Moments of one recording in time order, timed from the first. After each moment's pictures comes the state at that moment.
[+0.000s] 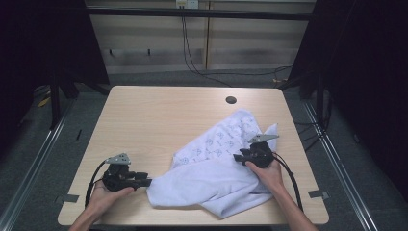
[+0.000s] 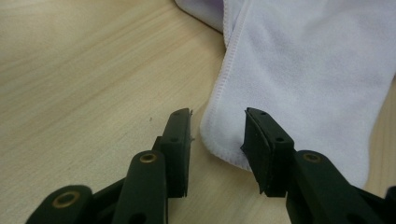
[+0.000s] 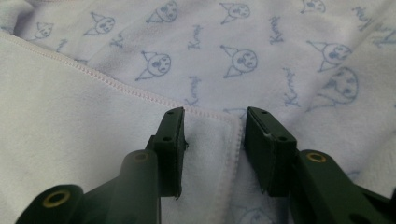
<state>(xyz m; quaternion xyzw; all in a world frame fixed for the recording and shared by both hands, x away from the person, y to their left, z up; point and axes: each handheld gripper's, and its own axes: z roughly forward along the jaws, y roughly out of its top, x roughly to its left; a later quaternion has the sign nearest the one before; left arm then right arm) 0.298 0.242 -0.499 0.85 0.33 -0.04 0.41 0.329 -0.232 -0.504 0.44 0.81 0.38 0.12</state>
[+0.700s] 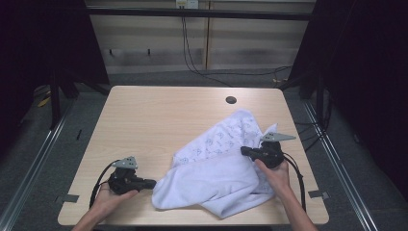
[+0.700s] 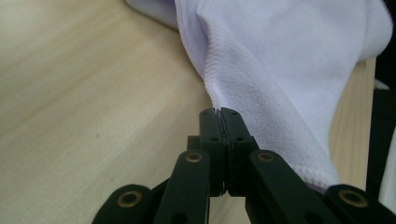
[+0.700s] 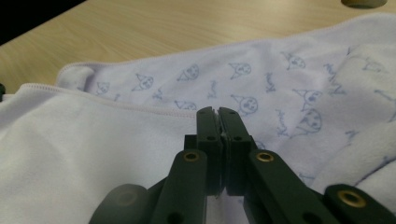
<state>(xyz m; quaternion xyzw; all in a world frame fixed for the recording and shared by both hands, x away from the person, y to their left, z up) 0.291 0.227 -0.492 0.86 0.29 -0.04 0.42 0.306 -0.248 -0.469 0.44 0.76 0.46 0.13</state>
